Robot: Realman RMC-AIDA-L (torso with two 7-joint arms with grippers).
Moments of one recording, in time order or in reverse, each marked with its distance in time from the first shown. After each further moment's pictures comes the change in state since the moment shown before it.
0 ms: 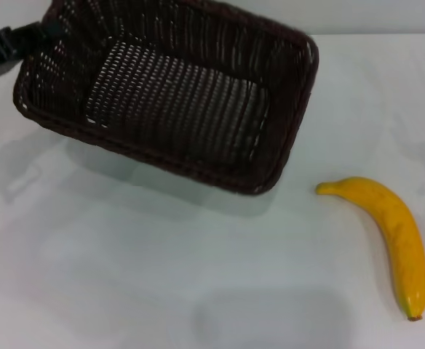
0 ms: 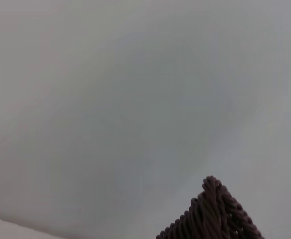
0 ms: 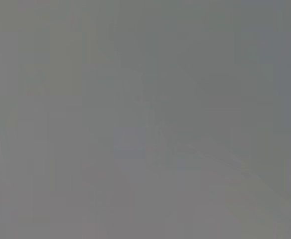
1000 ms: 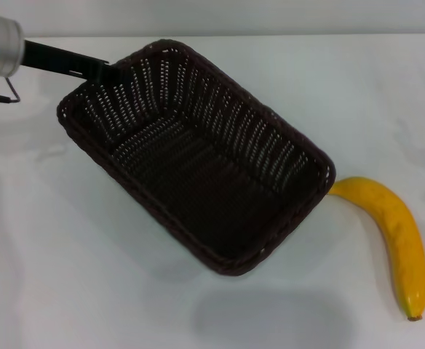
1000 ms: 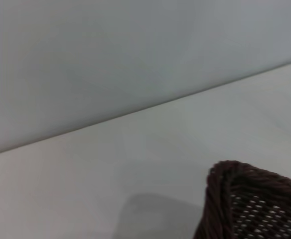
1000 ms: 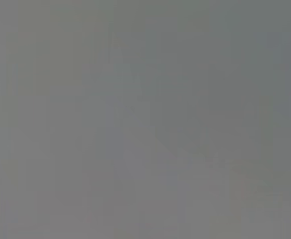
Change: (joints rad) left arm -0.310 0.018 0.221 0.150 0.651 0.129 -0.233; right arm -0.017 0.002 -0.002 0.009 -0.004 0.016 0.003
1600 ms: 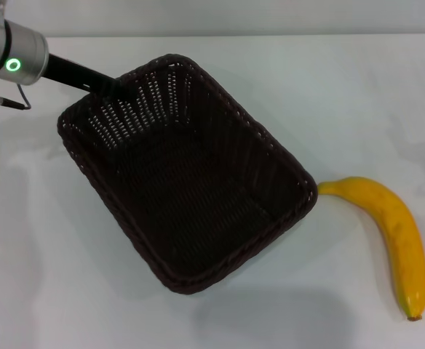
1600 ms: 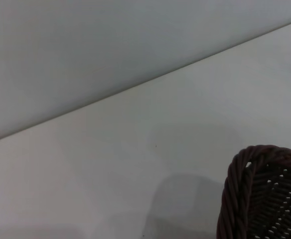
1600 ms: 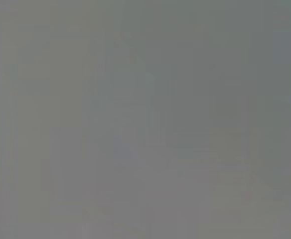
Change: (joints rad) left arm -0.057 -0.056 0.007 -0.006 0.203 0.088 -0.032; right arm 0.019 0.001 -0.005 0.000 0.001 -0.008 -0.042
